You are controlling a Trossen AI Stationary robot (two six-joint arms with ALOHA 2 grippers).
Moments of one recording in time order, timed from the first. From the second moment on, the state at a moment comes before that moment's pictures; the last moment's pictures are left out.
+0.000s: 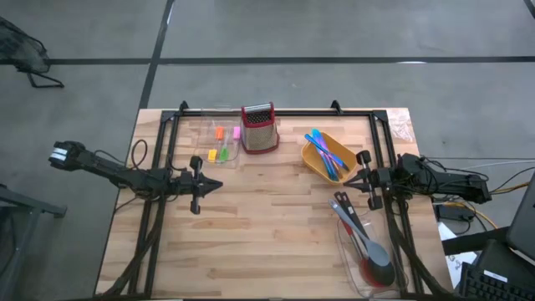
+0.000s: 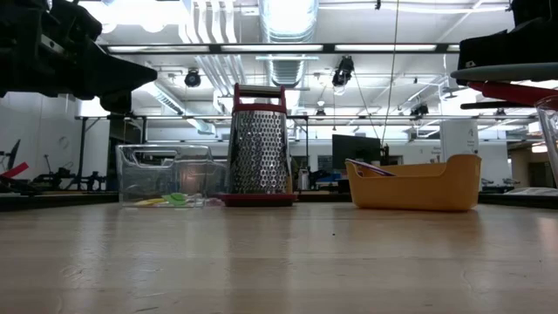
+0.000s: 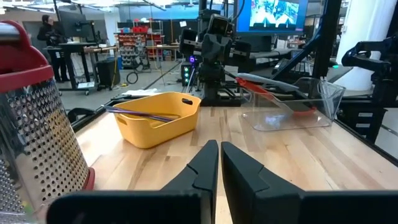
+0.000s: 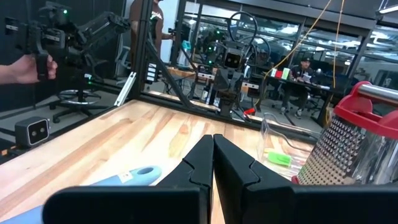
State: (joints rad) left arm -0.24 0.58 0.01 0.63 -0.30 0.00; right arm -0.09 0.02 0.07 -0.01 -0.29 -0.16
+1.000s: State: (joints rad) left arm -0.24 0.58 0.01 0.63 -0.30 0.00; right arm -0.09 0.02 0.07 -0.01 -0.29 -0.16
